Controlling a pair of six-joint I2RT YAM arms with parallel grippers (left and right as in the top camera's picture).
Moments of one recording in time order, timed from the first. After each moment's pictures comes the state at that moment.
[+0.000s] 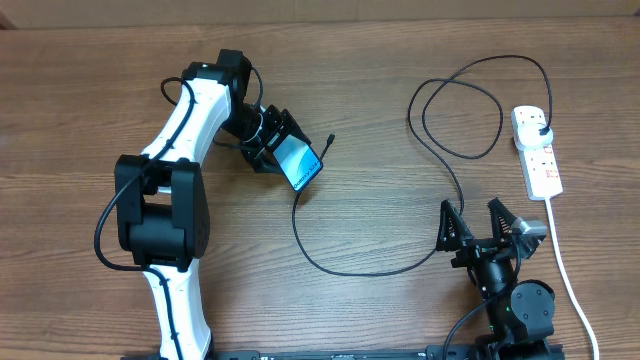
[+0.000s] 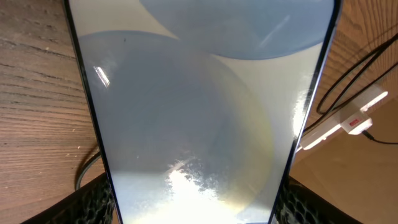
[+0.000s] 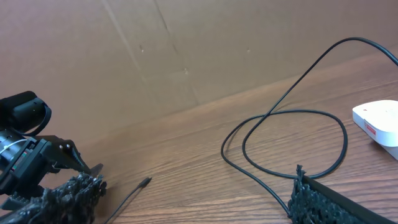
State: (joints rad) left arm -0.15 2.19 1.76 -1.17 0.68 -0.73; right arm 0.16 0.01 0.02 -0.04 0.00 0.38
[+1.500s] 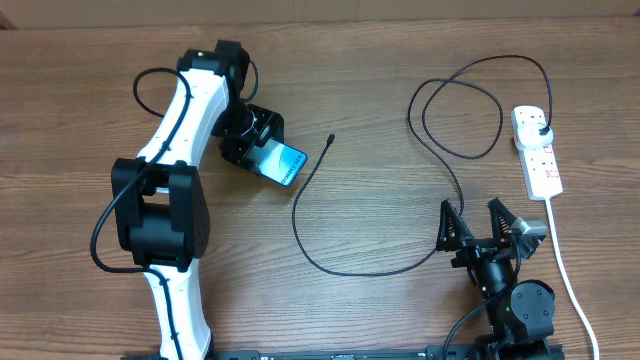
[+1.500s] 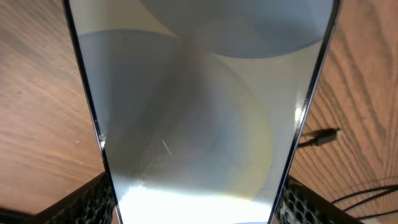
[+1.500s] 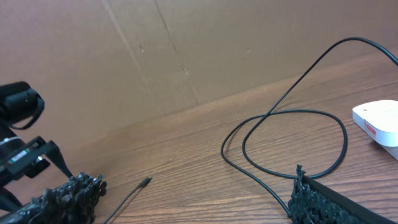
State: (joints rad) left arm -0.15 2.19 1.88 -1.33 0.35 -1.15; right arm 0.16 0.01 0.02 -0.03 0.00 0.38
